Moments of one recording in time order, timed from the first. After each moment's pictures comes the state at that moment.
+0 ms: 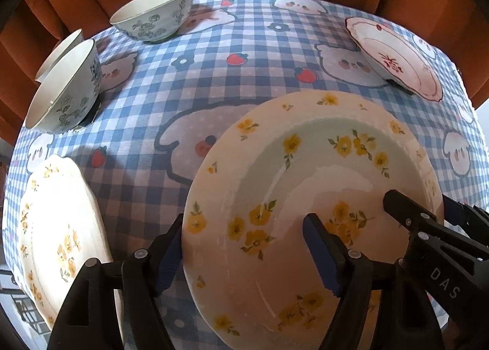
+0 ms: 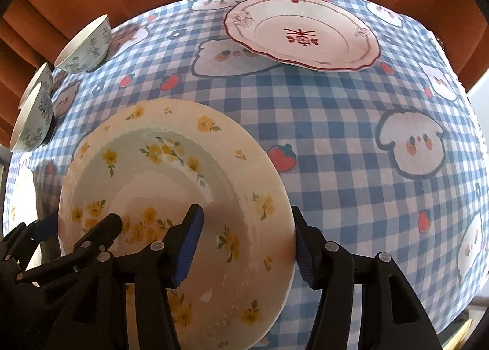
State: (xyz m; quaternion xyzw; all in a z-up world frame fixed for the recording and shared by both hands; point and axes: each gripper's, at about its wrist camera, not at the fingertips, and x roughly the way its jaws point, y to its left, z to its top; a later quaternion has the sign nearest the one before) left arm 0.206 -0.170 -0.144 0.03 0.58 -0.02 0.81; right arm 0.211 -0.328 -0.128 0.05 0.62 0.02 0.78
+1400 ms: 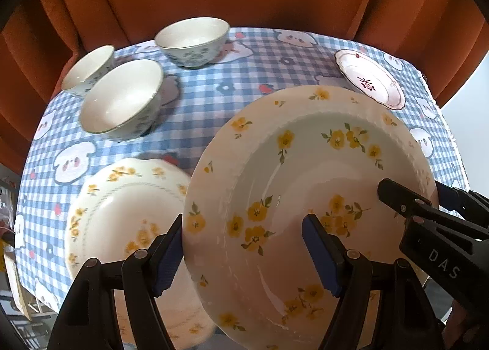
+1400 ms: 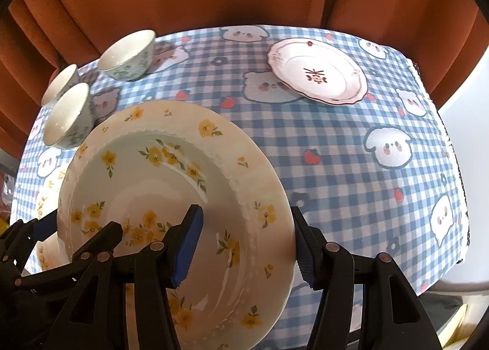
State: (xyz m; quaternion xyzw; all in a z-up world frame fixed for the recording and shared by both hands) left arm 0.163 -0.076 -0.072 0.03 0.55 -0.09 0.83; right arm 0.174 -0.249 -0.039 0.03 0.59 -0.02 0.80
